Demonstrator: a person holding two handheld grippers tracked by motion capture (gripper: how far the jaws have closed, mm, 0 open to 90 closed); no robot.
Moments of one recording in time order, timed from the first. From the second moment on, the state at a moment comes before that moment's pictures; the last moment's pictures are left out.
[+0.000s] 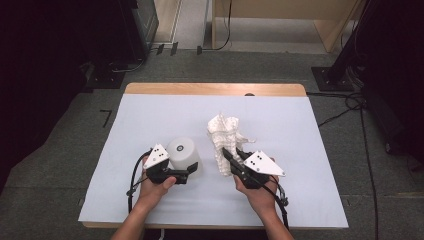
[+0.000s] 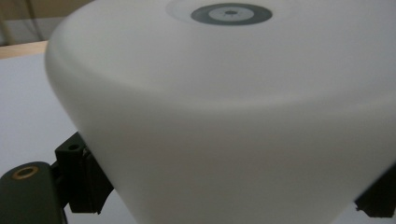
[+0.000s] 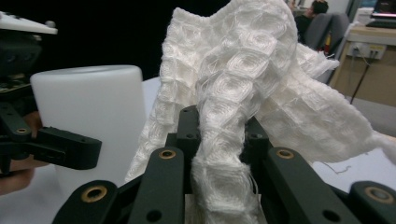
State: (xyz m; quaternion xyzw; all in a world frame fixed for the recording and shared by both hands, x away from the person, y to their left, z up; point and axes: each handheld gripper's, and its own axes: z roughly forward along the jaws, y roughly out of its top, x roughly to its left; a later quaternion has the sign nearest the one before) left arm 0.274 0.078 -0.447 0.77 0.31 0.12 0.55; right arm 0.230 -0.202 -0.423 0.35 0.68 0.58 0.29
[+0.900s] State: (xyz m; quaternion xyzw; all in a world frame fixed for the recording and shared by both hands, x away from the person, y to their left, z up) left arm 0.275 0.091 -0.430 0.75 0.29 0.07 0.59; right arm 0.225 -0.163 -0.451 0.31 0.73 0.55 0.26
